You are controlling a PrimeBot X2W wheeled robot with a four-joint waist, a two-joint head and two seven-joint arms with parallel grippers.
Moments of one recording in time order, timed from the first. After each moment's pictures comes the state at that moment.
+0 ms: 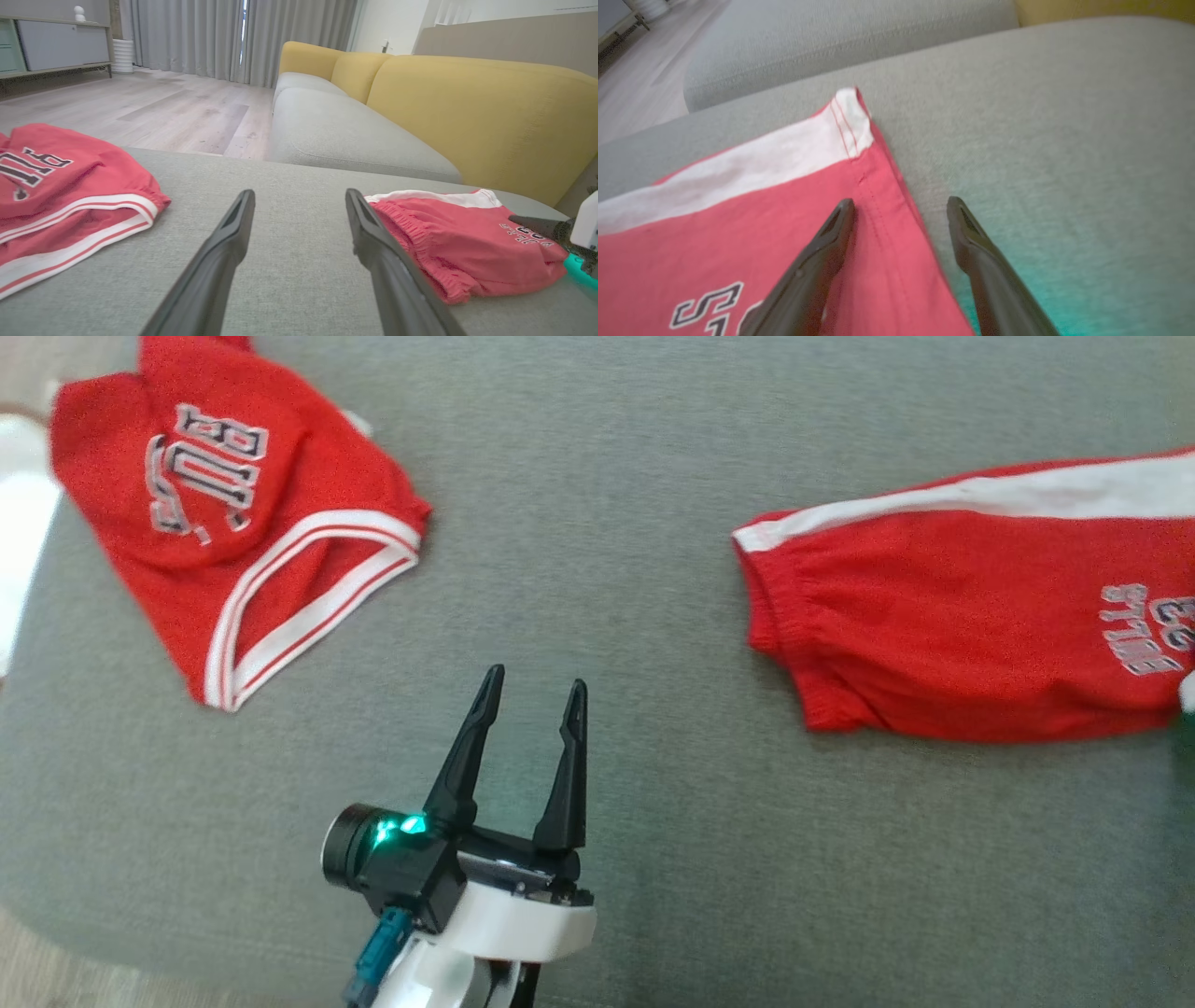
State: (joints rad) left arm -0.14 0.06 -0.56 0.03 -0.31 0.16 -0.25; right arm -0.58 -0.45 -0.07 0.86 0.49 0.13 0.02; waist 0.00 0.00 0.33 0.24
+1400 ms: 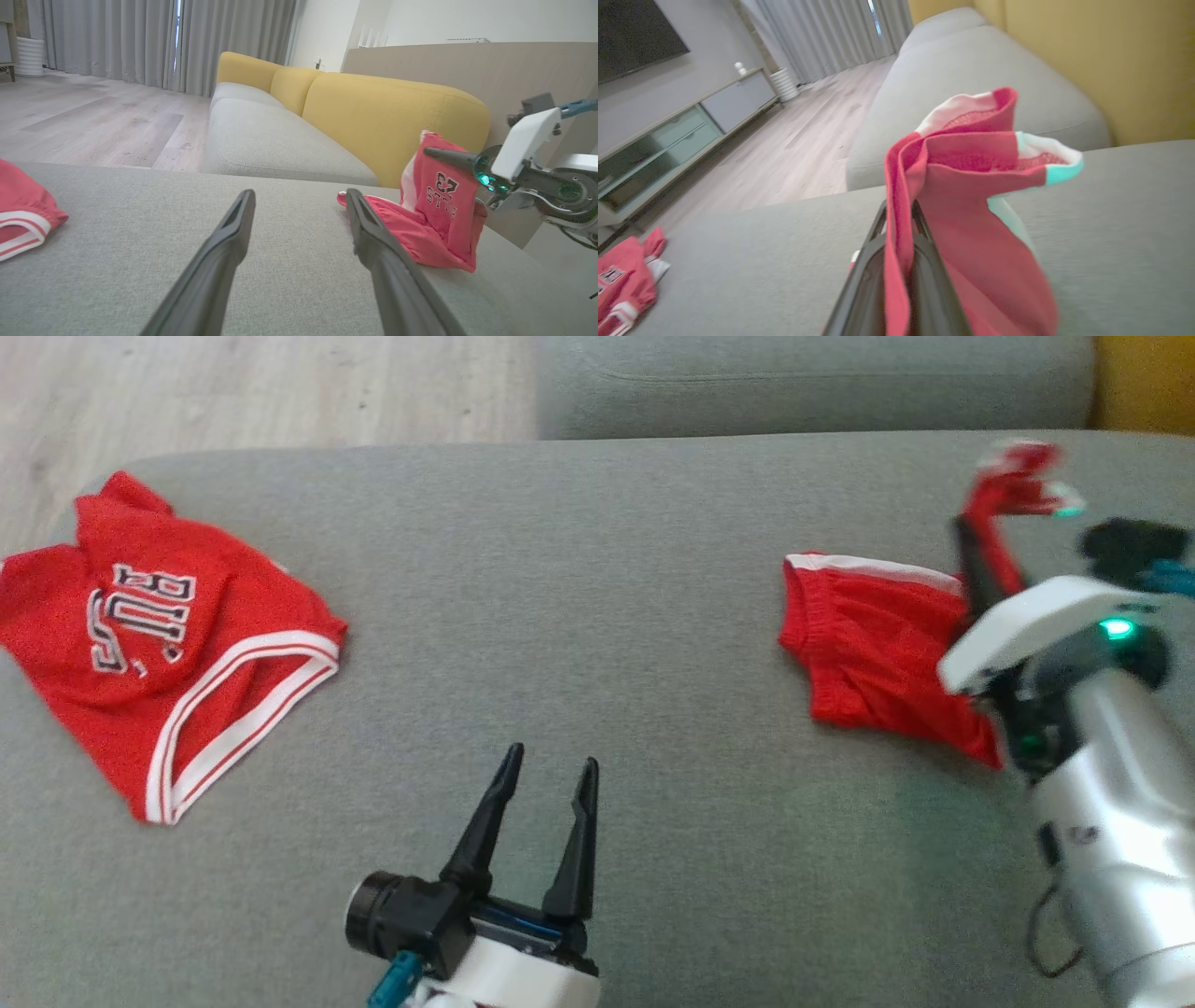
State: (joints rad) left arm -0.05 0.05 -0.57 0.10 -0.35 0.09 -0.25; right arm -0.61 -0.25 0.22 0.72 0.59 0.13 0.03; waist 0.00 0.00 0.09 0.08
